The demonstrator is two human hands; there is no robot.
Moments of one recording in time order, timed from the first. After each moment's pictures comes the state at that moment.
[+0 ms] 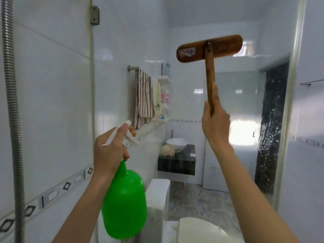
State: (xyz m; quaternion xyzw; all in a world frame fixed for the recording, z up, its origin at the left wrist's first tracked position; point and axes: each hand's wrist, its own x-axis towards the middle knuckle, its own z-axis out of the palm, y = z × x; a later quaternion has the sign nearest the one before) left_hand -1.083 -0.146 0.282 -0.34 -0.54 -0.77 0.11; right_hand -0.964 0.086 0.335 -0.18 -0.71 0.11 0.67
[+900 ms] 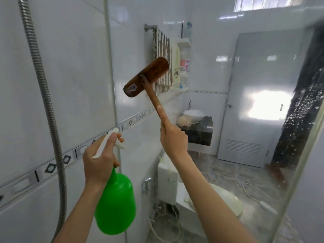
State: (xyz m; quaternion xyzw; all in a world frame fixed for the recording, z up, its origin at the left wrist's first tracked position) left_hand -1.103 -0.211 0.170 -0.22 -0.65 -0.71 0.17; right_hand -1.075 -0.005 0.176 -0.16 -0.83 0.02 0.53
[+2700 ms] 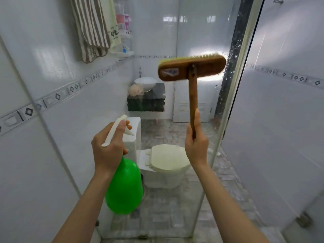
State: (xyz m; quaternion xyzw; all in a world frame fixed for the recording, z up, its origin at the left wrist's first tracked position) left_hand -1.010 -0.084 0.116 -0.36 -0.63 -0.69 0.05; right_hand -0.871 0.112 0.049 -0.28 -0.73 0.16 0.61
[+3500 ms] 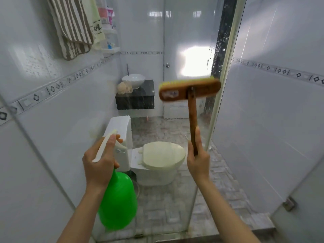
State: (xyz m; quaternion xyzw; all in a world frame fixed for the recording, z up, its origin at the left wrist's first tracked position) left_hand -1.018 -0.081 0.076 -0.34 -0.64 -0.69 -0.02; right_hand -0.832 0.104 -0.005 -0.34 -0.72 0.16 0.58
